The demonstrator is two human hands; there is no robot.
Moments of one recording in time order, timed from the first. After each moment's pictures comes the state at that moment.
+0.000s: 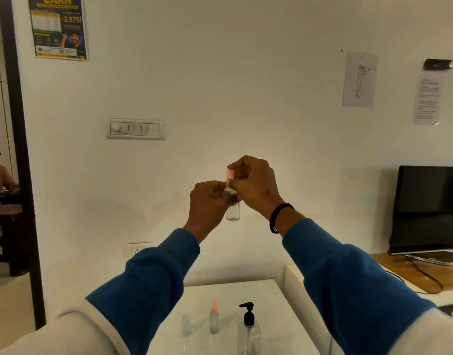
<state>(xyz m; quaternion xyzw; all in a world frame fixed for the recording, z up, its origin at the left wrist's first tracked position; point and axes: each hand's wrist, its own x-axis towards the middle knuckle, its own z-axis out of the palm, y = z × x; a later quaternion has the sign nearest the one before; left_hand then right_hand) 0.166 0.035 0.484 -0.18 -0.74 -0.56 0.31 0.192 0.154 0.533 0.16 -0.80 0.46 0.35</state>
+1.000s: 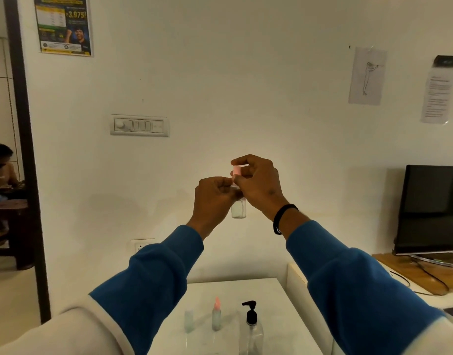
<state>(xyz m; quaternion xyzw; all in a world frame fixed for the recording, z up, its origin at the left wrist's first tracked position) 0.168 0.034 0.486 -0.21 -0.72 -0.59 0.30 0.188 0.152 0.527 0.16 -0.79 0.48 0.35</state>
